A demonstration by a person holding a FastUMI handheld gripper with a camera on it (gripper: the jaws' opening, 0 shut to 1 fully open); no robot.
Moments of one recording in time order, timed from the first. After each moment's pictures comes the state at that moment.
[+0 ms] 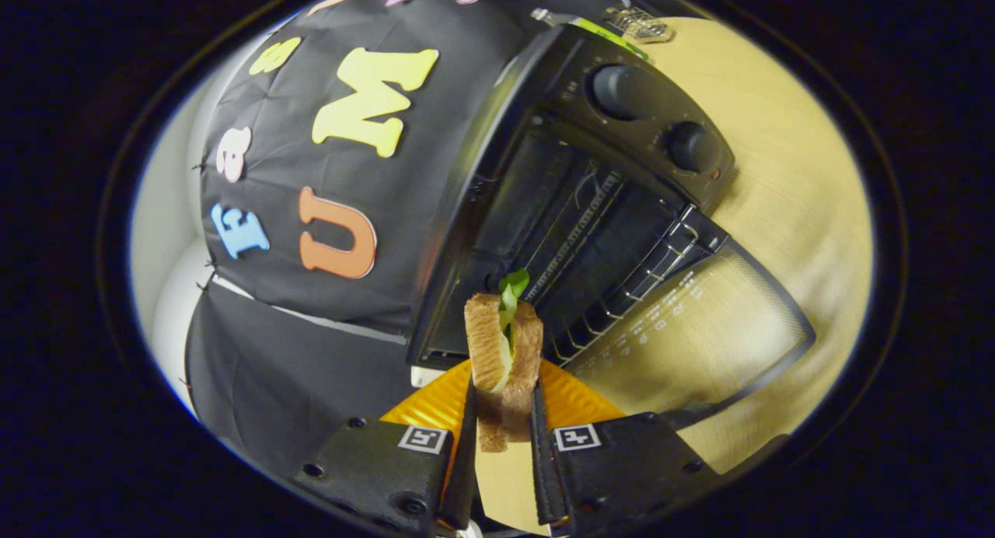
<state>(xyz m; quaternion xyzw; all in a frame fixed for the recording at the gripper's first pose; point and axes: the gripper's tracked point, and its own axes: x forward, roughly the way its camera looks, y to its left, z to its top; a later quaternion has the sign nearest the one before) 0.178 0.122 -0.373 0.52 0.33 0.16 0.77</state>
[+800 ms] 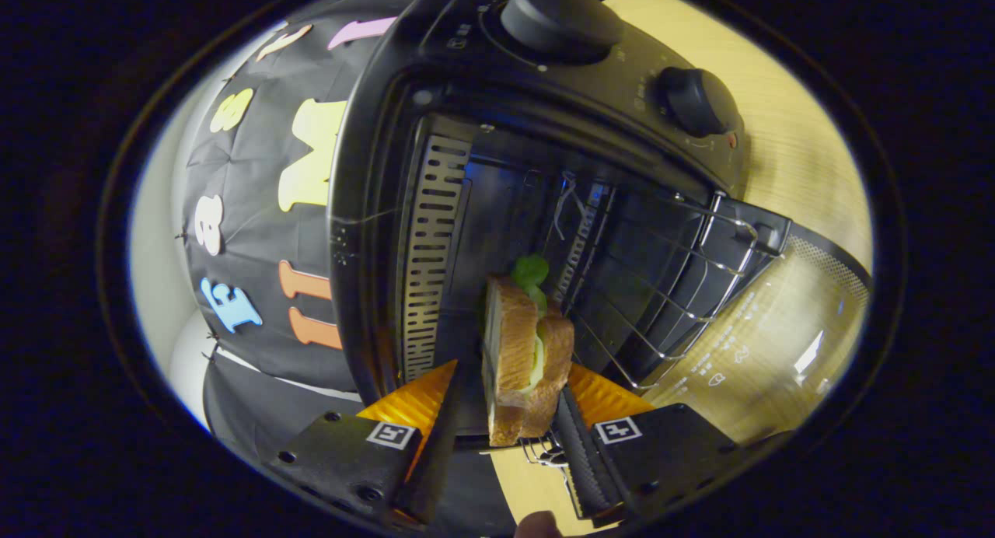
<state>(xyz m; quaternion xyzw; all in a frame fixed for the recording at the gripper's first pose) 0.248 0.138 -0.390 0.59 0.27 0.09 0.76</state>
